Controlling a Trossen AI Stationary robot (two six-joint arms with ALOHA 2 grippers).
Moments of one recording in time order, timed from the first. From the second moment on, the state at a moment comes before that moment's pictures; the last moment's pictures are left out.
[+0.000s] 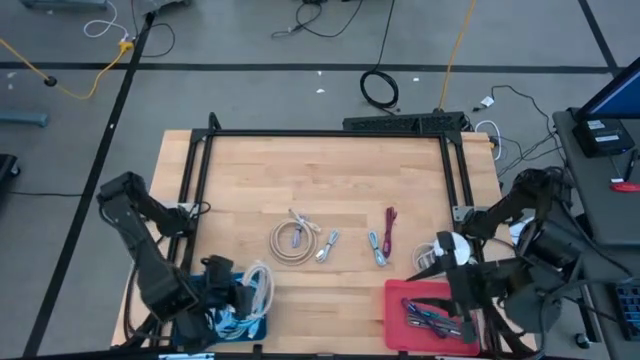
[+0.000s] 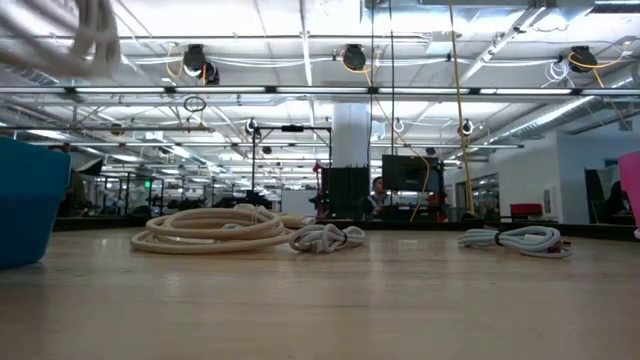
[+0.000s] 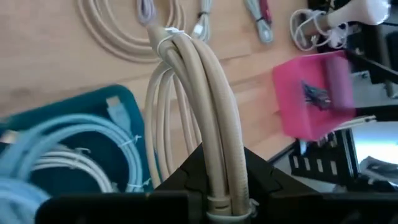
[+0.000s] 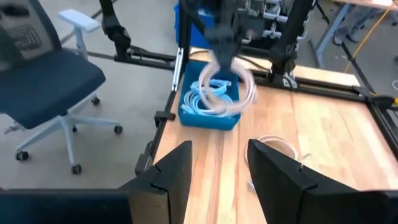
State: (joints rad) left arm -0.94 1.58 1.45 -1.14 -0.65 -2.21; right arm 0.95 1.51 1.98 -1.12 0.71 0.42
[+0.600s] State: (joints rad) left arm -1.00 1.69 1.66 -1.57 0.08 -2.40; right arm 0.95 1.30 1.61 -0.77 0.71 0.46
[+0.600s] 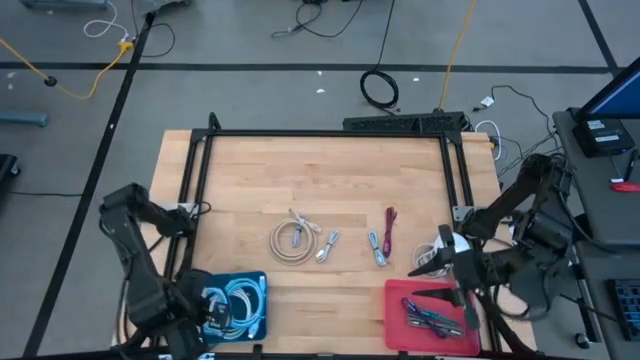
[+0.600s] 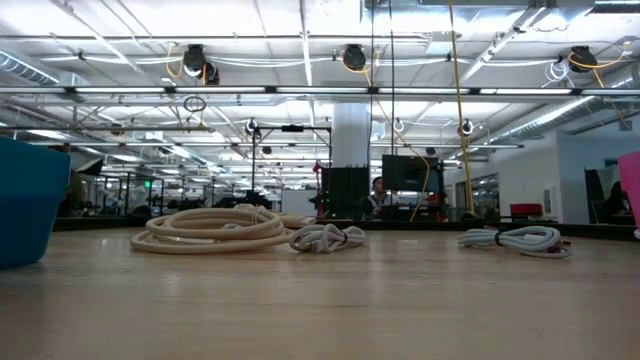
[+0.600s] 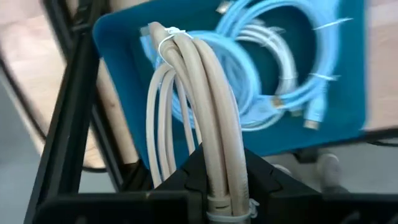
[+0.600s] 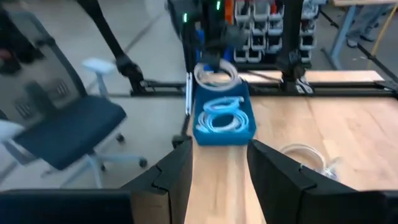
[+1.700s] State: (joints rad) left arm -0.88 1.84 1.47 -1.56 0.26 -2.26; right arm 0.95 1.19 1.42 -0.33 0.62 0.31
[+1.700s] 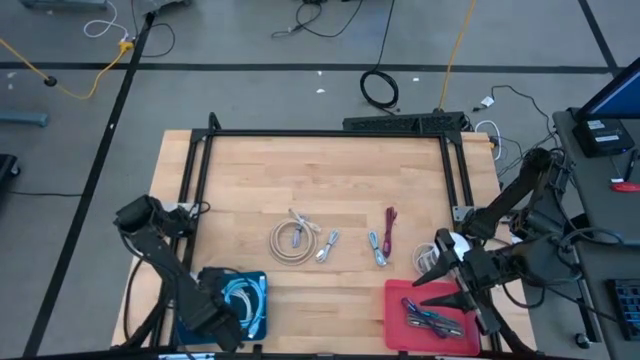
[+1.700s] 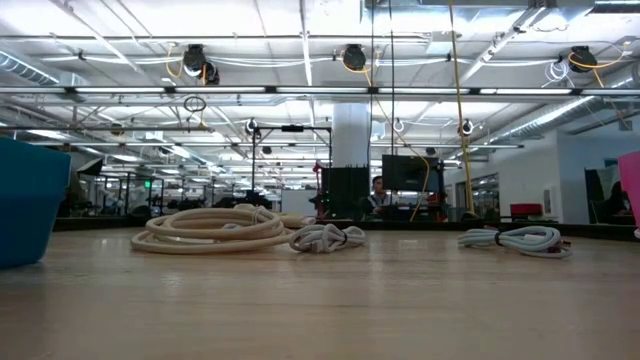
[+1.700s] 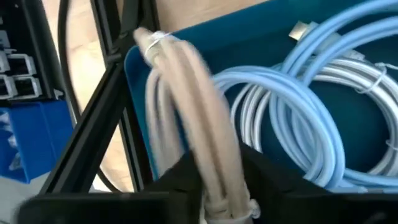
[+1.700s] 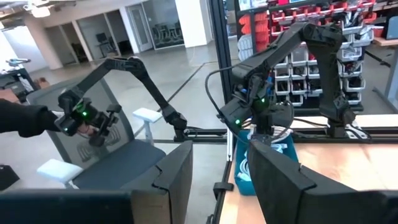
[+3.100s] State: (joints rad) left arm -0.85 1.56 1.46 -1.02 -0.98 -2.21; right arm 0.95 1.19 1.42 -0.34 0.63 0.33
